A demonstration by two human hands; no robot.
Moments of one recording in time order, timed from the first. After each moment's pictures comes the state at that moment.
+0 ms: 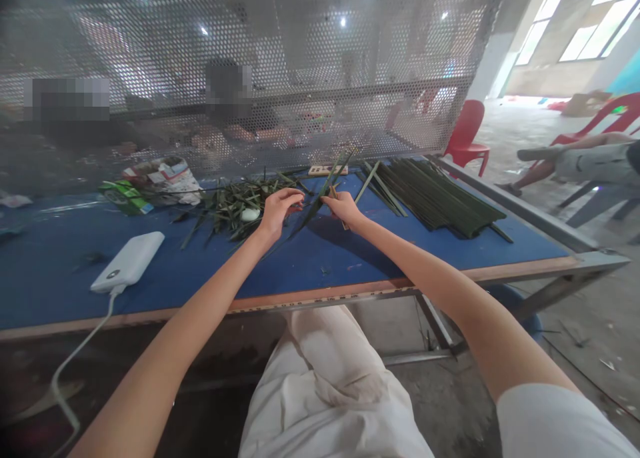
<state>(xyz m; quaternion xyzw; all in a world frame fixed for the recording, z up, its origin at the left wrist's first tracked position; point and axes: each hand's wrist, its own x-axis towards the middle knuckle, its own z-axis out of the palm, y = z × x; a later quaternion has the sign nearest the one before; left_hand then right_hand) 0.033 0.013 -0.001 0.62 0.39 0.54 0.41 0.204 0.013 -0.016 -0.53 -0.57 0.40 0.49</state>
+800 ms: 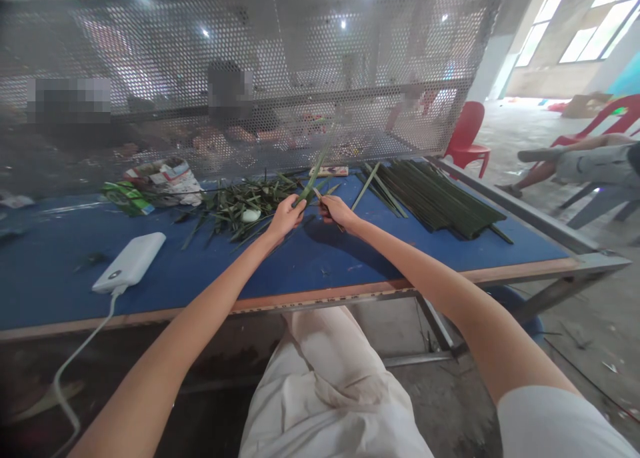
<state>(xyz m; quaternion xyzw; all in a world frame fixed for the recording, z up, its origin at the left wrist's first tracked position) 0.034 0.021 -0.019 0.70 0.43 0.43 0.38 0.194 0.004 -0.013 -0.40 -0.54 0.56 0.48</state>
